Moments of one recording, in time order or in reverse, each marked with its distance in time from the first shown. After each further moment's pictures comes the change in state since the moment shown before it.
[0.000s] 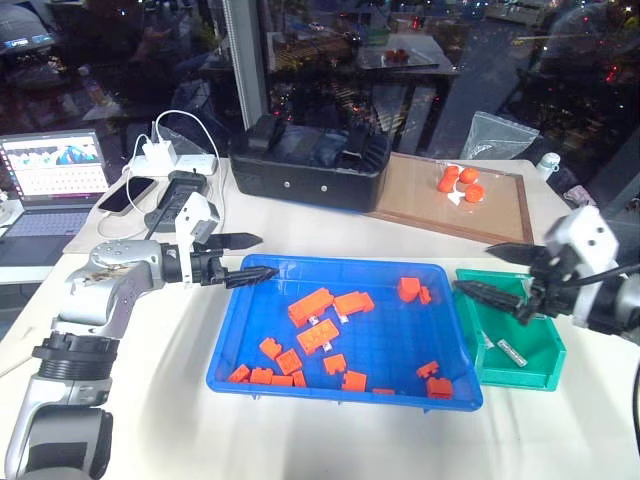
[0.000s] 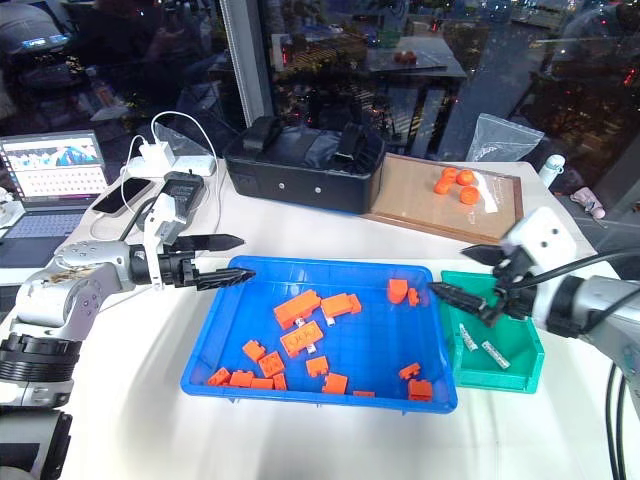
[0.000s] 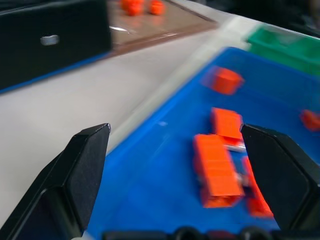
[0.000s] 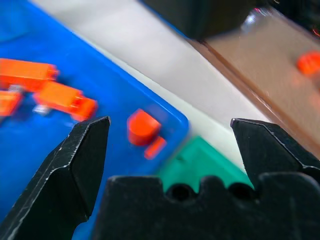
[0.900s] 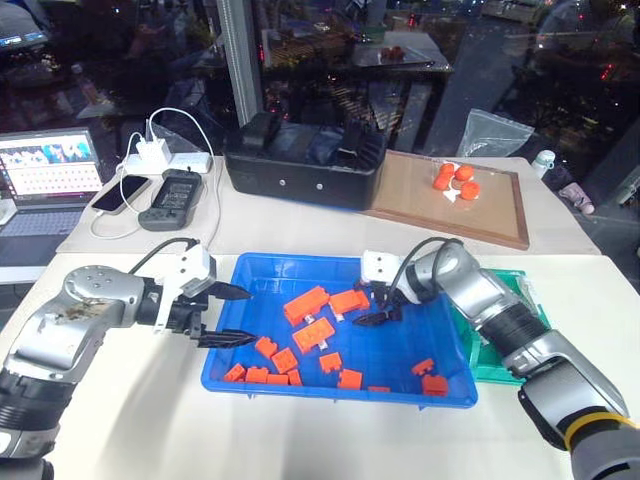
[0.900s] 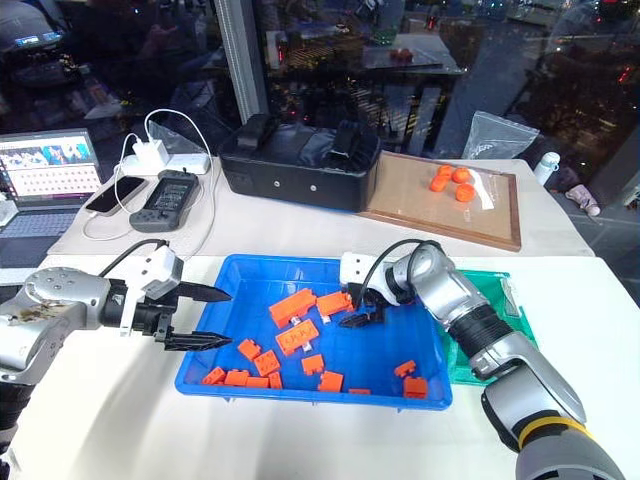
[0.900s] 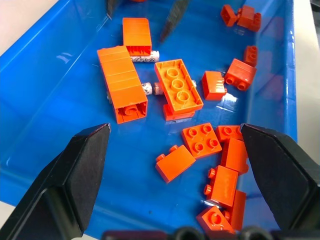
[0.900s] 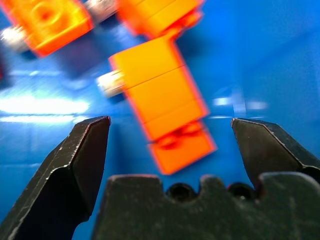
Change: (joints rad) left arm -0.149 -0.084 -0.109 0.133 0.072 -0.073 -0.043; right arm 0.211 -0.243 -0.241 -0.428 0.045 0.256 0.084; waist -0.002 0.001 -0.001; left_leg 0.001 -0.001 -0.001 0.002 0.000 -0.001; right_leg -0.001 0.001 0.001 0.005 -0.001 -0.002
